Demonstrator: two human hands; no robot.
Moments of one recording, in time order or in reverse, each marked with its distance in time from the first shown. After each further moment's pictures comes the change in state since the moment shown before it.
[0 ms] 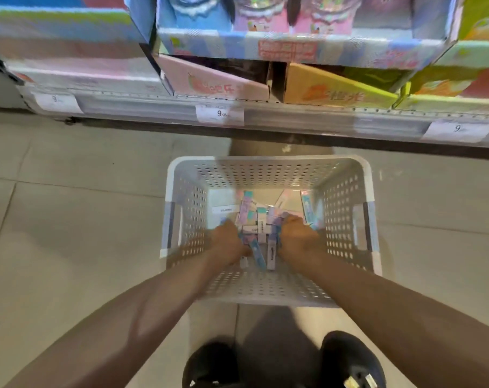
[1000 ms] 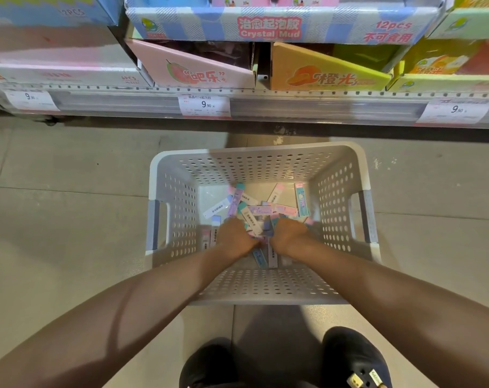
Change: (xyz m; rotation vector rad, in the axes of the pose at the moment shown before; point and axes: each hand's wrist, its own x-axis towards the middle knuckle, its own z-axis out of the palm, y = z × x) left_hand 0.002 0.019 0.017 -0.250 0.005 0.116; right_hand 0.001 -0.012 -0.015 0.146 -0.220 0.120
